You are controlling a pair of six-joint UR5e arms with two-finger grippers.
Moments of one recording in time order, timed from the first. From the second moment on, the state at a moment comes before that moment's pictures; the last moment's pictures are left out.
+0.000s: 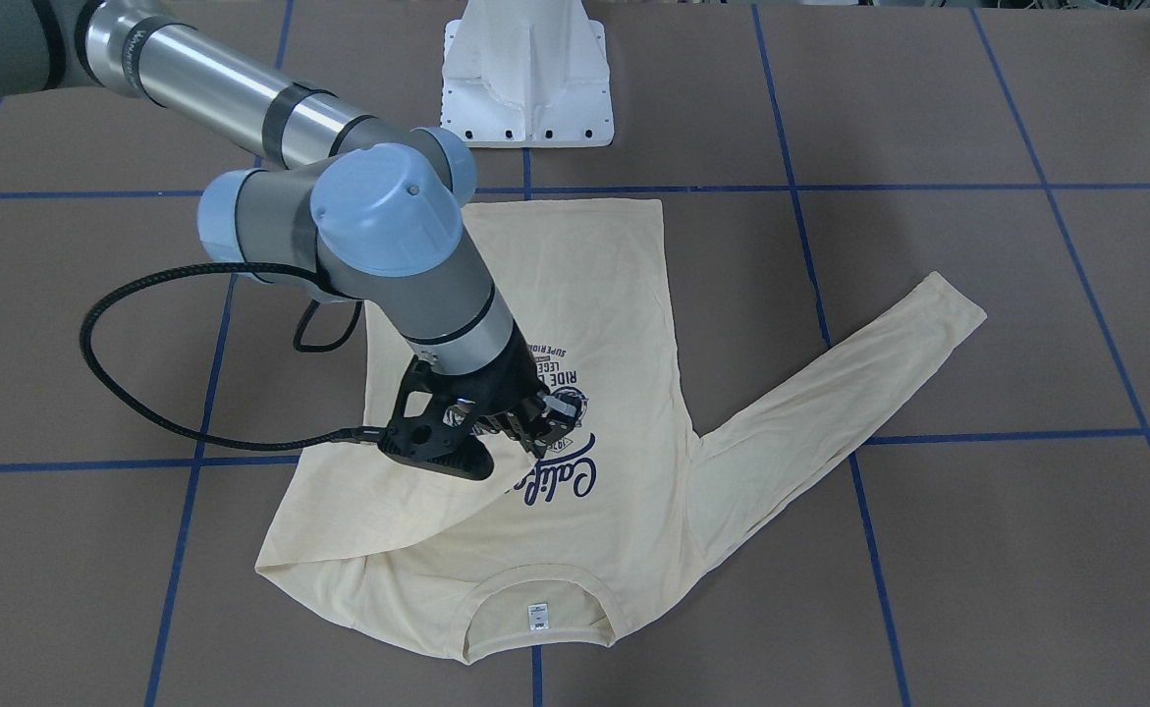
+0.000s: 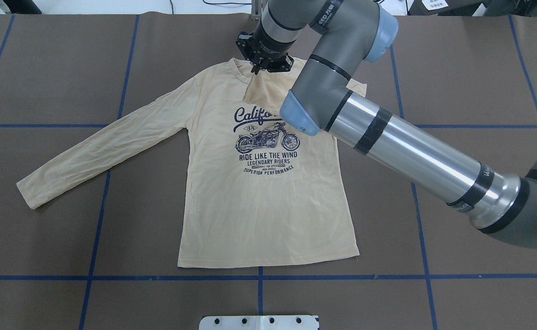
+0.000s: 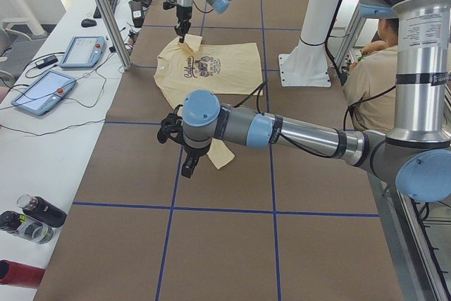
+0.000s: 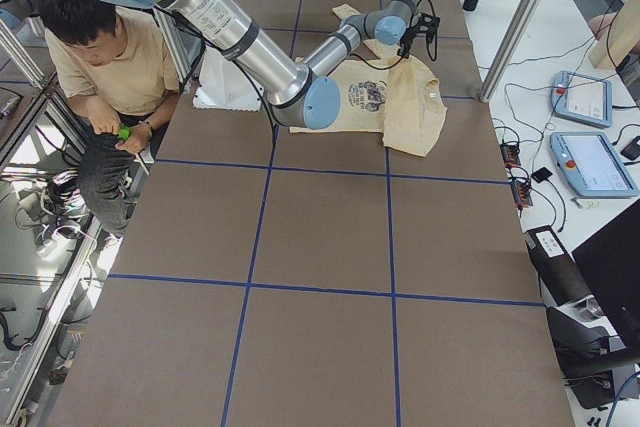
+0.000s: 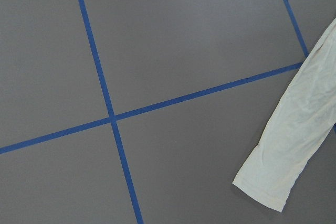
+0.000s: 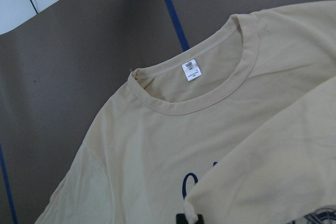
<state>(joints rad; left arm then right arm) -1.61 -1.50 -1.85 -1.60 -2.49 0.14 0.78 -0.53 1.18 -1.21 2.05 1.50</state>
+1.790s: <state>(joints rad) -1.60 -1.51 -1.85 -1.63 -2.56 0.11 0.59 -0.31 0.99 -1.16 1.80 1.48</state>
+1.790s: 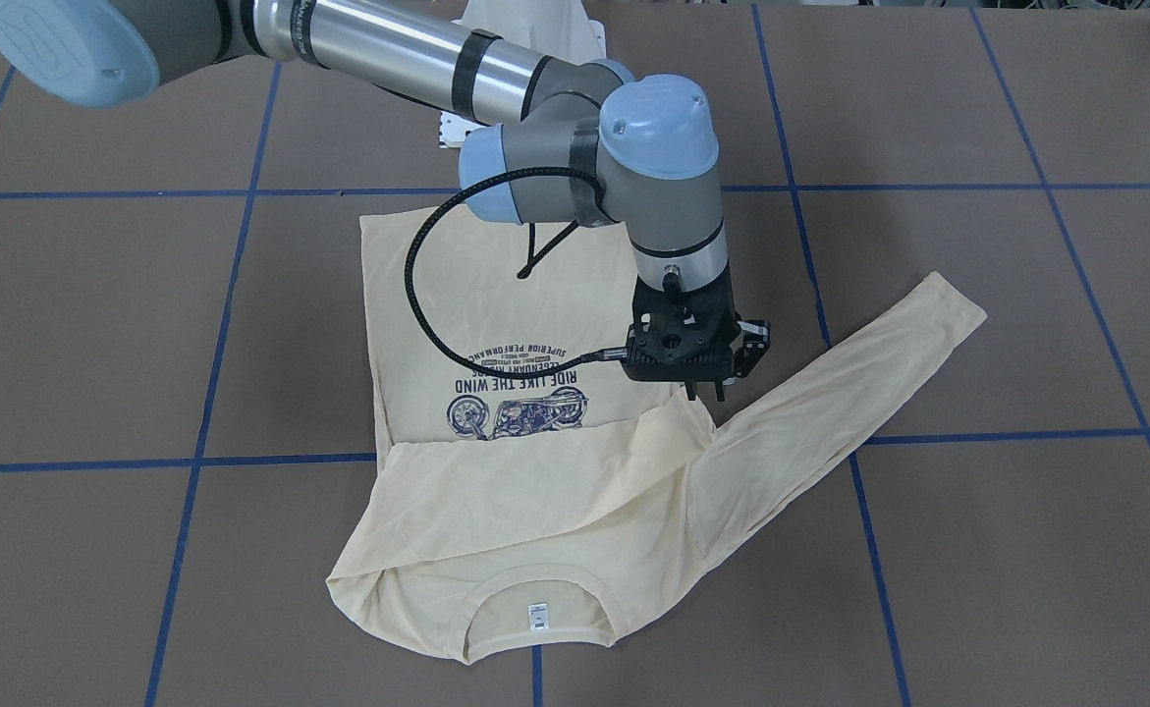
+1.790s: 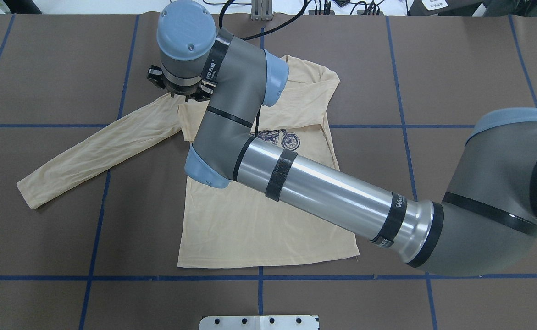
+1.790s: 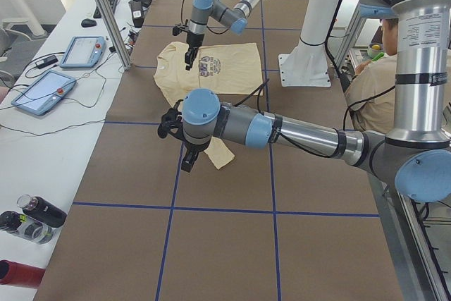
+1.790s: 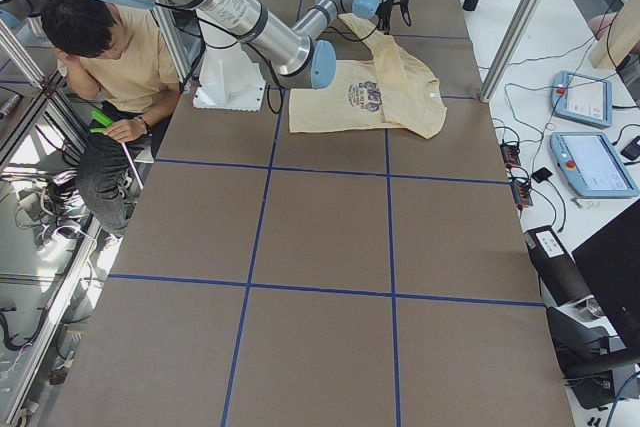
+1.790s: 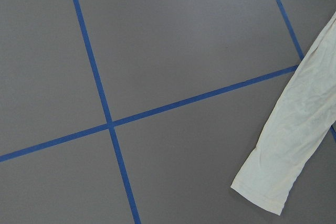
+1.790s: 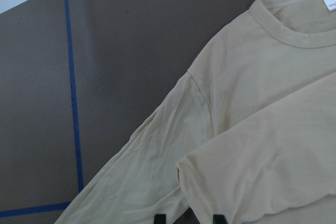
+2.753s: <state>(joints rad) -1.34 -1.41 -1.85 -2.02 -2.51 -0.29 0.72 -0.62 1.32 -1.16 1.96 1.57</state>
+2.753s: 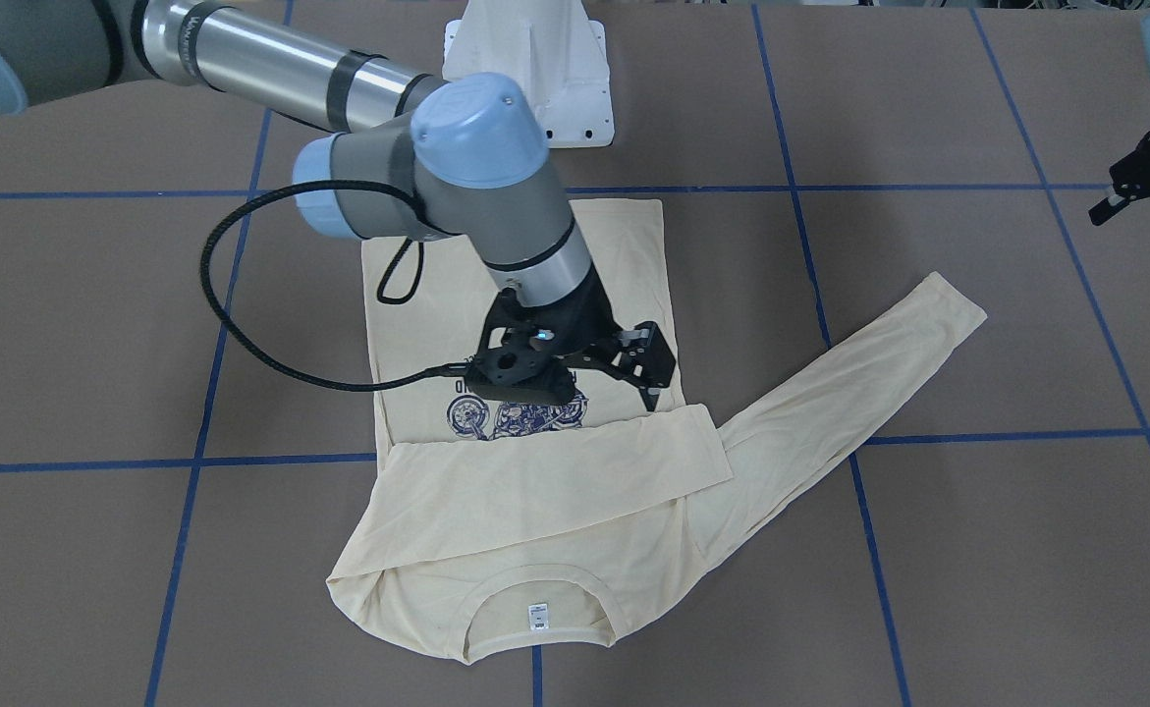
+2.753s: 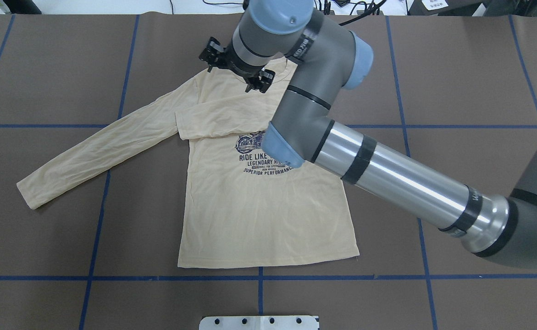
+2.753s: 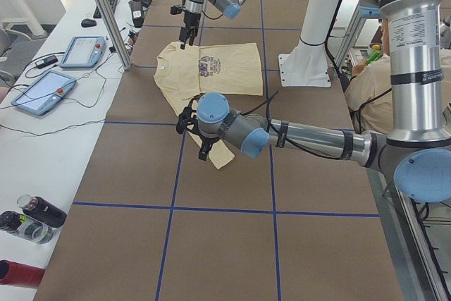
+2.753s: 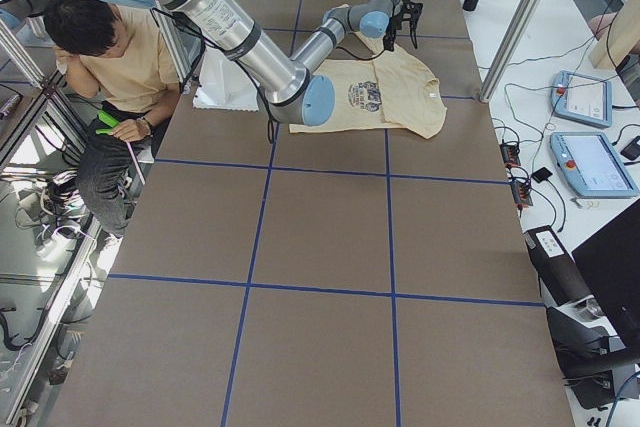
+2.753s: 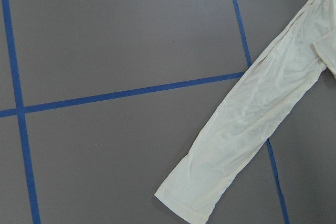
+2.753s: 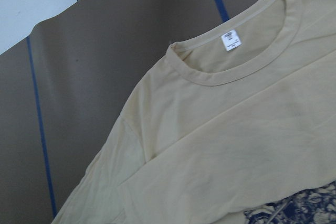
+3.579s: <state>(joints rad) -1.15 -1.41 -1.74 -2.15 -2.36 -0.33 1.01 -1.12 1.62 -1.16 2.32 1.34</state>
